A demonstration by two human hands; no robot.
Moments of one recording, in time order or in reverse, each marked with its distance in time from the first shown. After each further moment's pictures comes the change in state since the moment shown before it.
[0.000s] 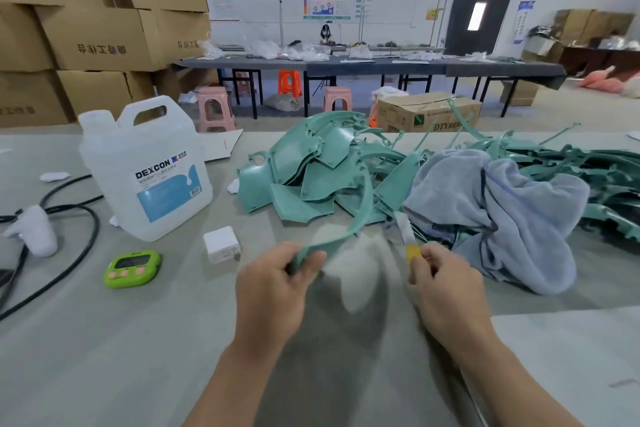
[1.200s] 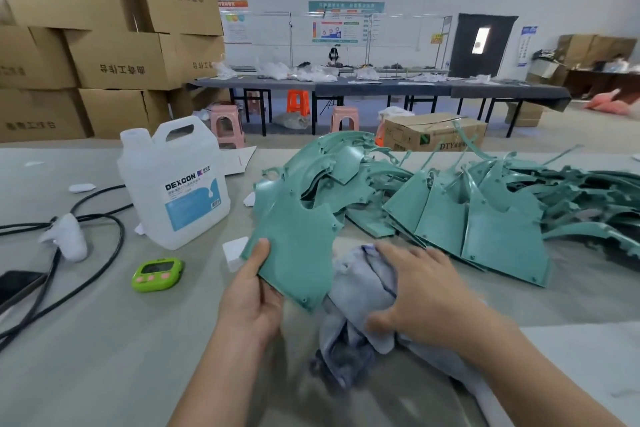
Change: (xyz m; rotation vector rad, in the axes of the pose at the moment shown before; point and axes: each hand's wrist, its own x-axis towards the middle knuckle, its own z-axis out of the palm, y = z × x) left_hand 0.020 -0.009 -0.027 -1.351 0.153 -1.034; right_hand -0.008 -0.069 -0.028 -0.537 -0.454 -0.367
